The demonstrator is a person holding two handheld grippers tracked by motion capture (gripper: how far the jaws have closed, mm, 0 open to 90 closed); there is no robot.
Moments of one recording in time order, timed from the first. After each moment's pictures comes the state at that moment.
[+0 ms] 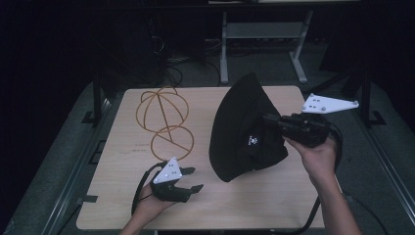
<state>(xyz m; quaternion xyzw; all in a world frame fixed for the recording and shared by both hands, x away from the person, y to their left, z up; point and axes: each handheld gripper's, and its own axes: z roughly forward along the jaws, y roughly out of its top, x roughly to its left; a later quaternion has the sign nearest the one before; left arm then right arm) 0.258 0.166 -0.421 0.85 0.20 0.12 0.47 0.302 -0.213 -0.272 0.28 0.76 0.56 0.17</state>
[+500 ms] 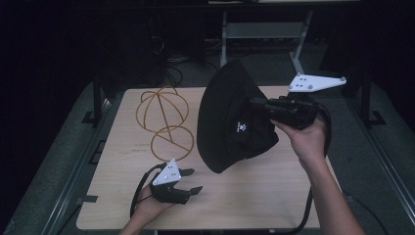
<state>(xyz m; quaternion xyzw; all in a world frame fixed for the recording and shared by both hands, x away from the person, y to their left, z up) 0.256 0.168 -0.427 0.85 0.19 0.11 0.47 0.324 -0.184 -0.235 0.26 0.77 0.56 0.16</state>
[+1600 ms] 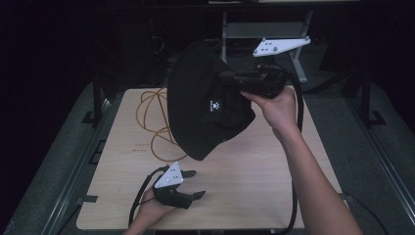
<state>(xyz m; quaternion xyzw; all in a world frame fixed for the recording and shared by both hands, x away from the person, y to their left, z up) 0.253 0.163 -0.435 0.86 0.18 0.10 0.47 0.365 -0.122 -0.185 0.22 0.78 0.57 0.14</state>
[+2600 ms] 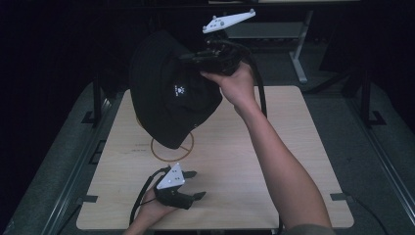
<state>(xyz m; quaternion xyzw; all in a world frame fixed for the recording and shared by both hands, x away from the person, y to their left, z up) 0.254 0.162 -0.441 0.86 0.18 0.11 0.47 0.409 -0.038 -0.158 0.18 0.80 0.56 0.12</state>
